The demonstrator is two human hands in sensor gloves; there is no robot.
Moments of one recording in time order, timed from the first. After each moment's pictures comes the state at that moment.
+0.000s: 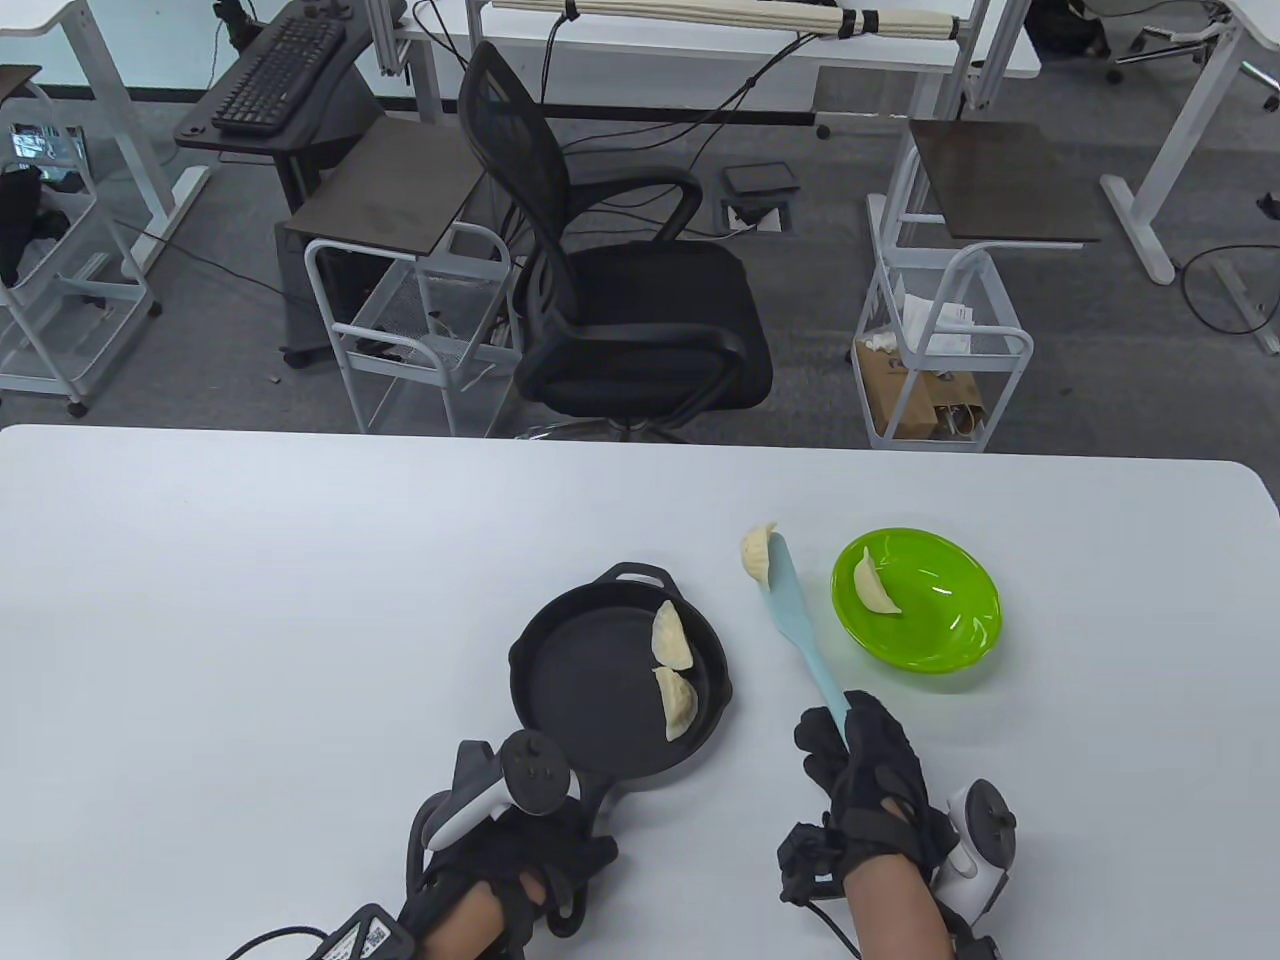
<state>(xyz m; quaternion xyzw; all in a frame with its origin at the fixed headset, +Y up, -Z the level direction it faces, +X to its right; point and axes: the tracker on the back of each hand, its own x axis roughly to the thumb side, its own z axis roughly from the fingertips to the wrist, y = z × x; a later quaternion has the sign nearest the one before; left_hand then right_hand) -0.146 -0.772 -0.289 -0.32 -0.07 0.15 0.93 0.213 -0.799 -0.280 -0.22 -0.01 0.56 0.80</state>
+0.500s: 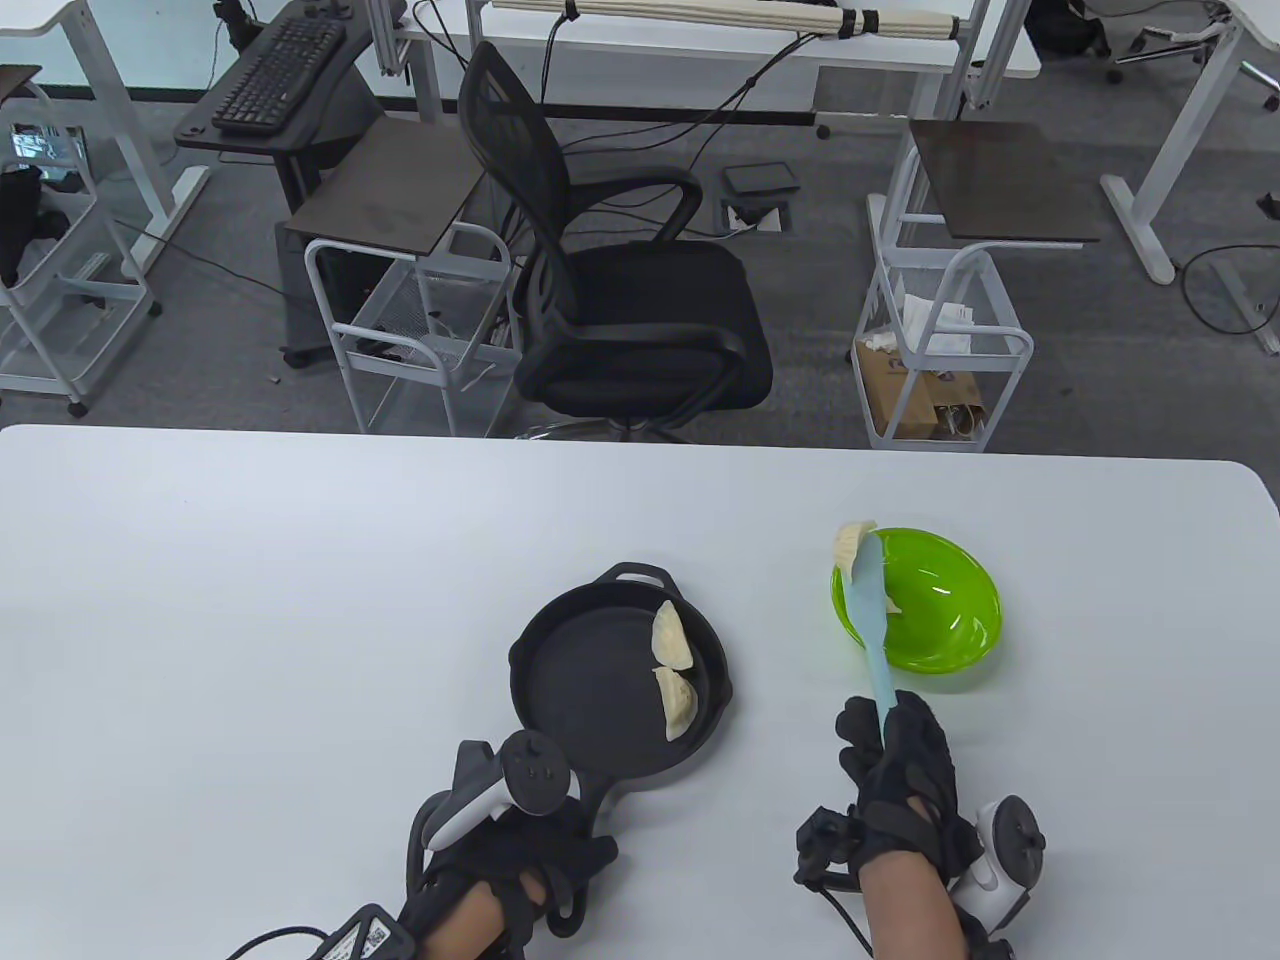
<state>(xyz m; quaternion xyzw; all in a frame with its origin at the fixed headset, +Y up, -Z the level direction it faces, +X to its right) -0.146 -0.772 -0.289 -0.32 -0.07 0.15 0.93 0.231 -0.797 -0.274 -0.26 -0.07 0.54 0.80</state>
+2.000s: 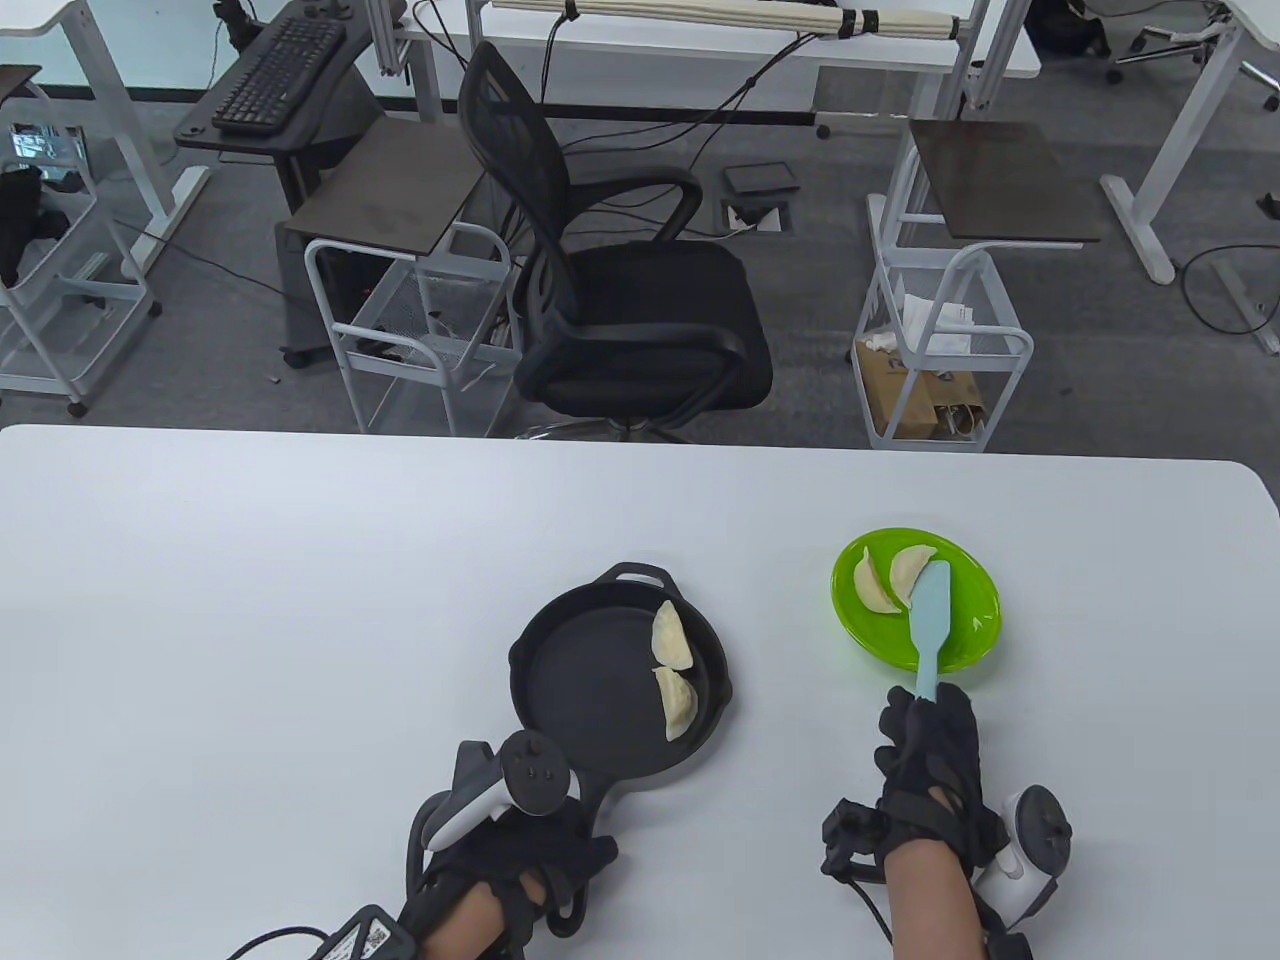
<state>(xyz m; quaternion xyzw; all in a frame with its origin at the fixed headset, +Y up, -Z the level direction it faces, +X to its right) -0.146 -0.772 -0.289 -0.32 -0.07 0.15 0.93 0.255 -0.800 -0.283 -0.26 -0.07 0.57 0.77</state>
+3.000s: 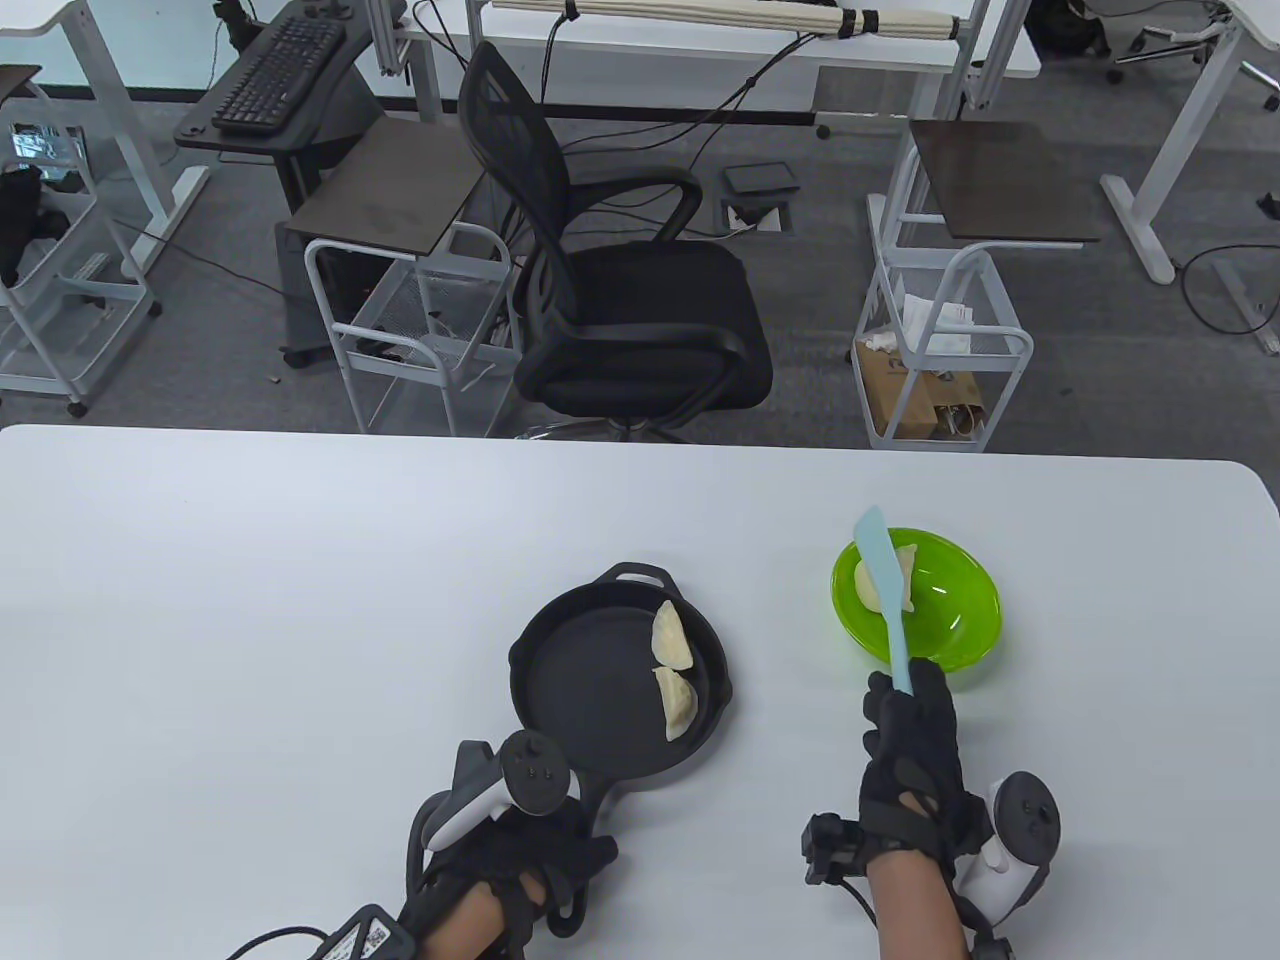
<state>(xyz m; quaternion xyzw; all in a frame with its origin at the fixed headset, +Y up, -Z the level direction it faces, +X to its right) -0.146 -0.772 -0.289 -0.32 -0.07 0.15 0.93 0.233 -0.773 -0.284 -0.17 -0.09 0.64 0.74</state>
